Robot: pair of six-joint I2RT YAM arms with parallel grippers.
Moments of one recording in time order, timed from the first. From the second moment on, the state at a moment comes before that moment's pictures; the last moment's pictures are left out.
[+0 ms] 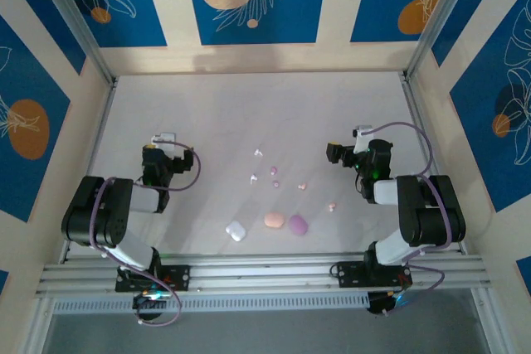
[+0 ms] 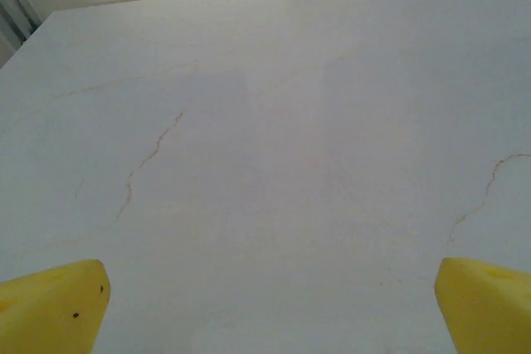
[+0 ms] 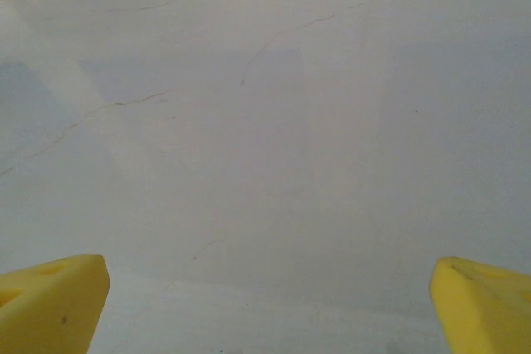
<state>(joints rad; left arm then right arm) -0.09 1.57 0.35 0.86 -0.11 0.06 -0.01 1.53 0.40 0.71 -0.24 0.08</state>
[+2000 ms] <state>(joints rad) -0.09 0.67 0.44 0.04 0.09 -0.49 0.02 0.91 0.76 -0.51 -0.46 0.55</state>
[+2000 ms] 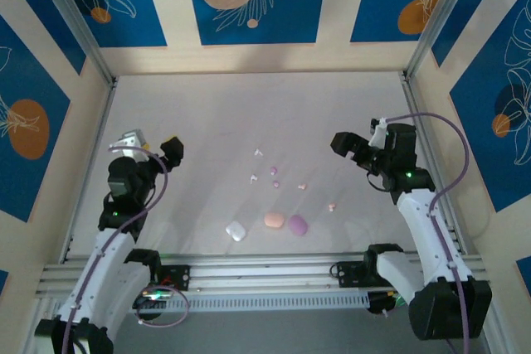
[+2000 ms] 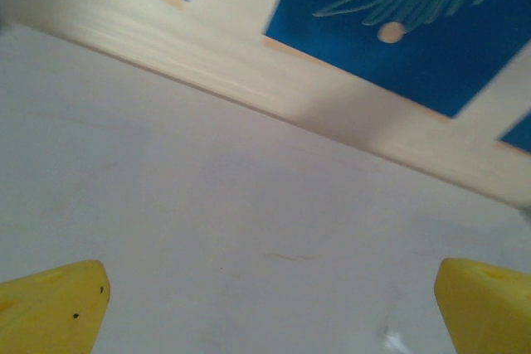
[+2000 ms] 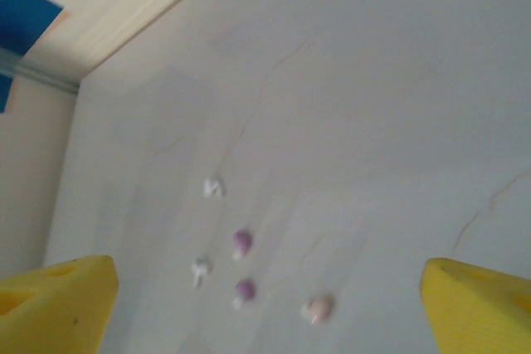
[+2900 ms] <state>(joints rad) -0.68 0.78 0.55 -0.38 0.11 -0.71 0.50 1.09 0.84 -0.86 -0.37 0.59</state>
